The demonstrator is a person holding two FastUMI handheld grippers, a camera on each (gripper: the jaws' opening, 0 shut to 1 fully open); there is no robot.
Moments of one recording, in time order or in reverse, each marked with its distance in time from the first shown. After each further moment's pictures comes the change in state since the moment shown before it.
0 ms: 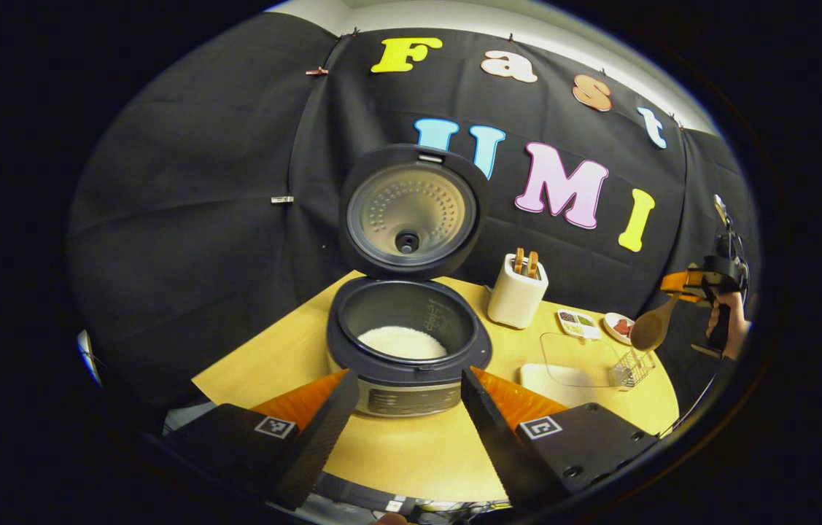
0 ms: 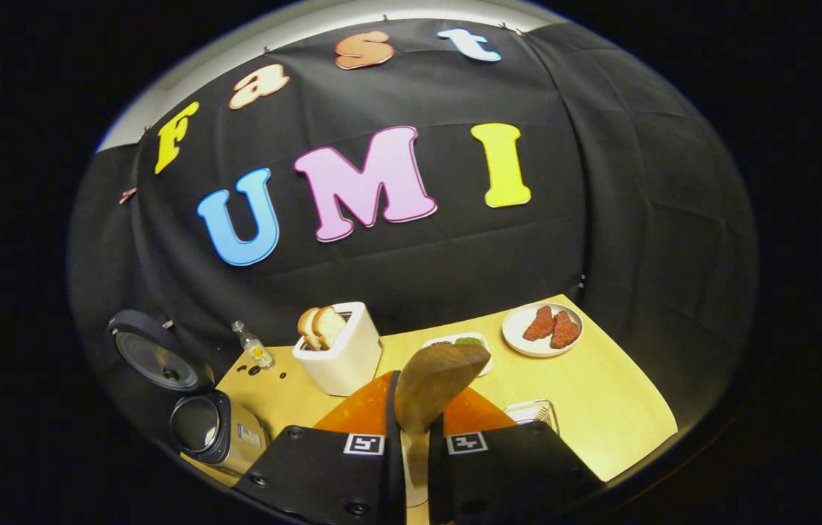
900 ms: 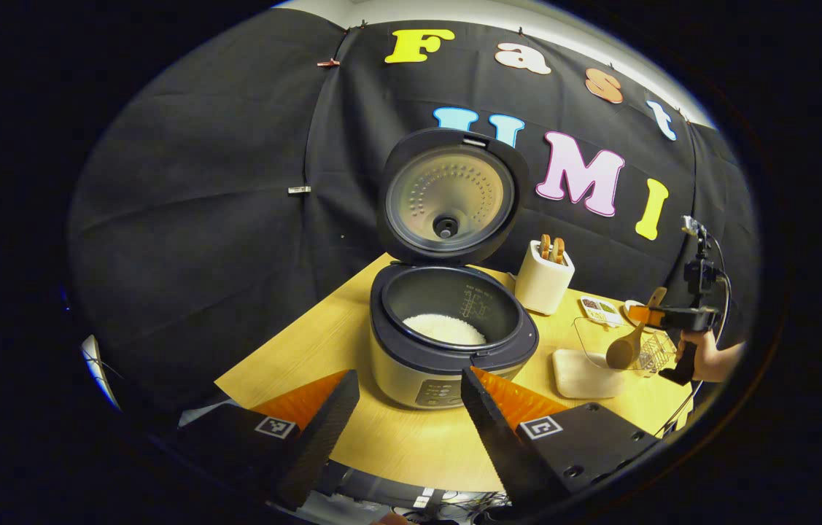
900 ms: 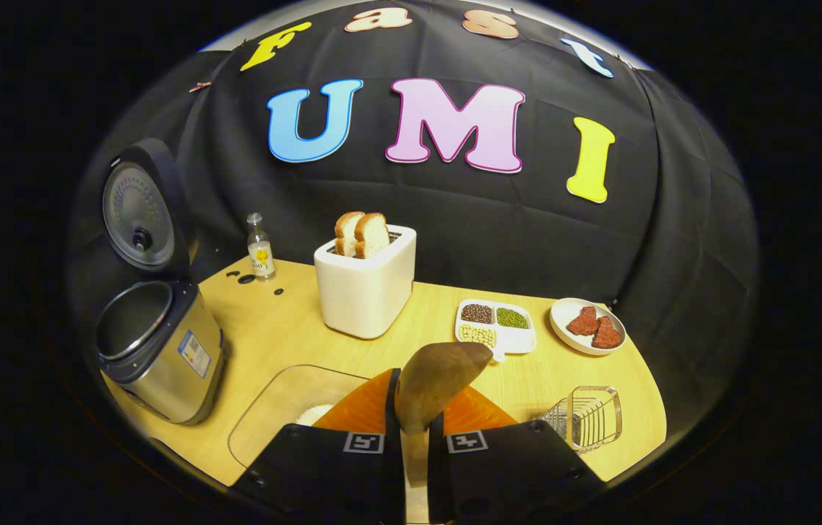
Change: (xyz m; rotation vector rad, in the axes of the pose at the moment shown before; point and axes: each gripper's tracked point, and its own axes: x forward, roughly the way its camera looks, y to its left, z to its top) left arm 0.010 0.030 -0.017 -0.016 0.054 0.026; right arm 0.064 0.039 -0.148 -0.327 0.117 0.048
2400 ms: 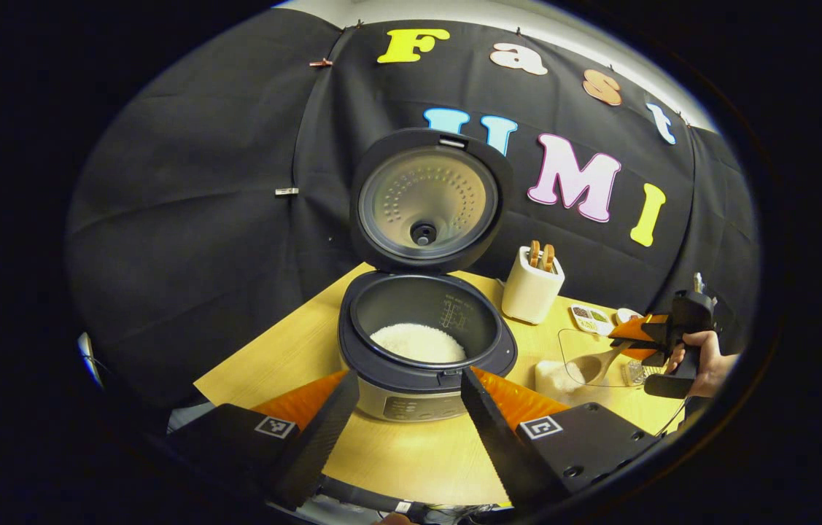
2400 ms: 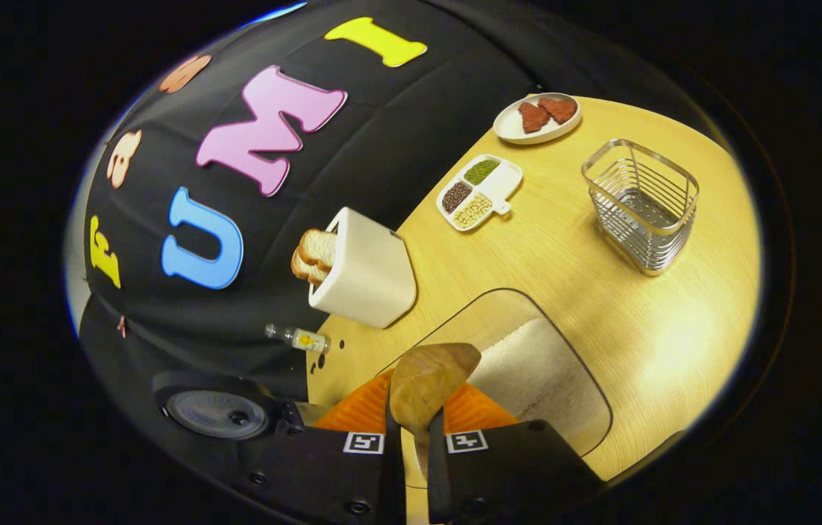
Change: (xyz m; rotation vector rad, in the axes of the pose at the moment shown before) left arm 0.013 -0.030 0.017 -0.004 -0.024 -0.016; right arm -0.009 0.018 -0.013 1.072 0.213 0.078
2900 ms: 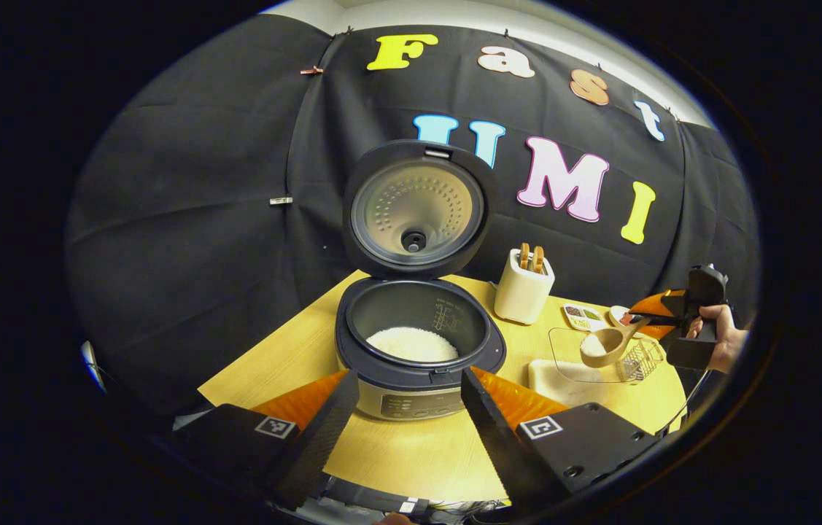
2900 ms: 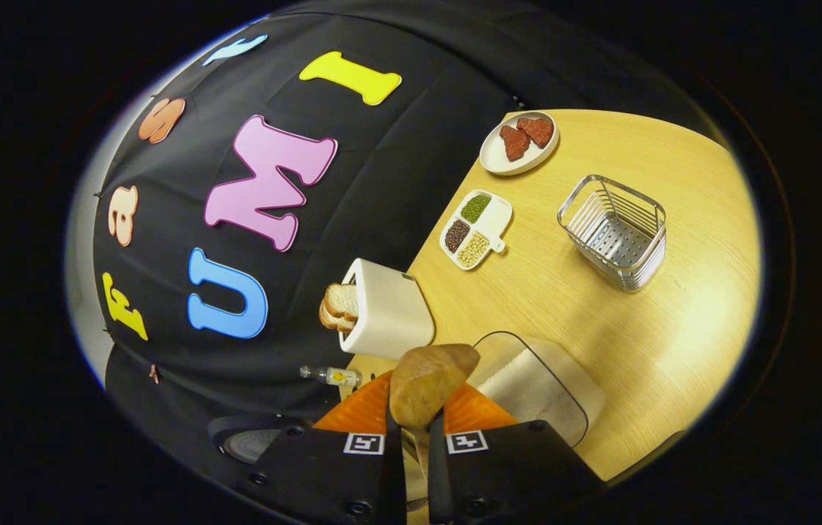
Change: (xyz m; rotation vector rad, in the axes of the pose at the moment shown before) left arm -0.018 -0.005 0.001 0.026 -0.017 -0.026; right arm -0.035 0.028 0.047 0.121 -0.076 0.065
